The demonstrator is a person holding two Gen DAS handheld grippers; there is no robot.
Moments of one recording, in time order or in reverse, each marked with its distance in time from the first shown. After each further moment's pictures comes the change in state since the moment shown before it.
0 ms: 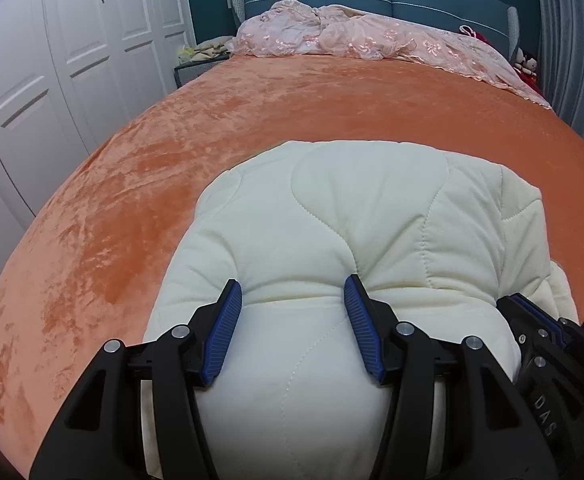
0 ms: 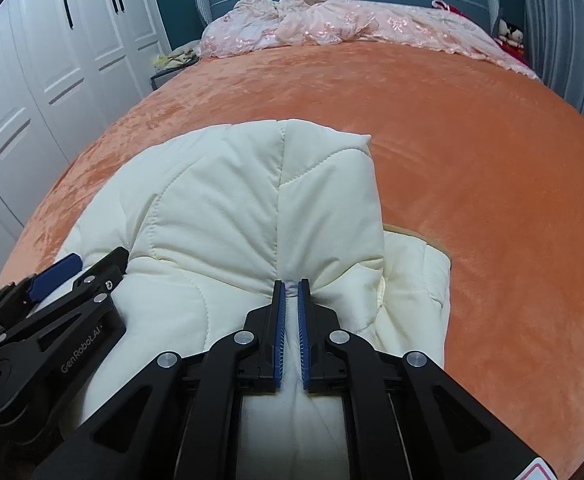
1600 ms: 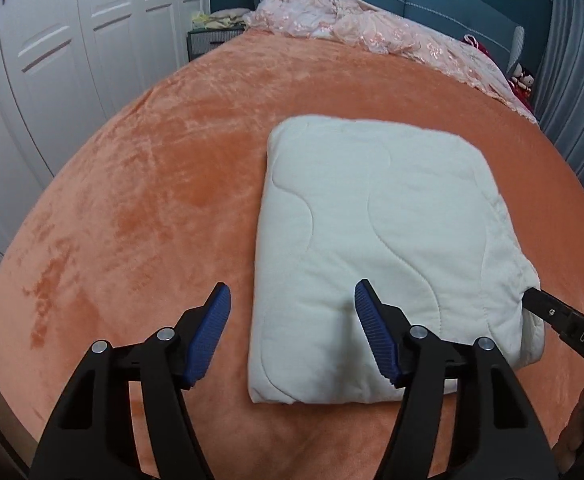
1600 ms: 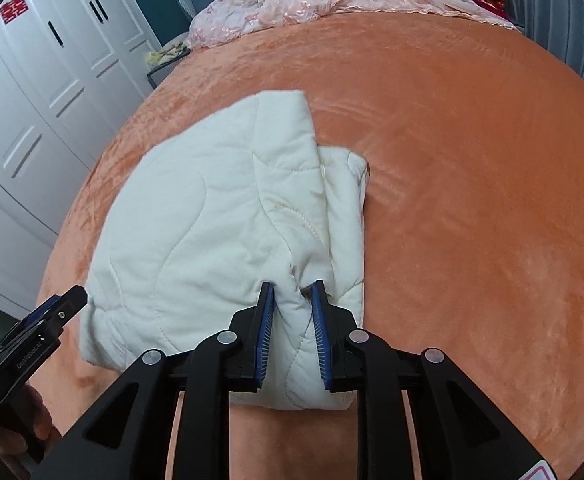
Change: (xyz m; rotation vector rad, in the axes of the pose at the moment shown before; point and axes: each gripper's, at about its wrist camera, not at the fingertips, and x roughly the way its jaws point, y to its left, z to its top) left arm -0.116 0.073 -0.041 -0.109 0.077 -0.063; right arm -0.104 -0.020 -0.039 0.108 0.086 0.038
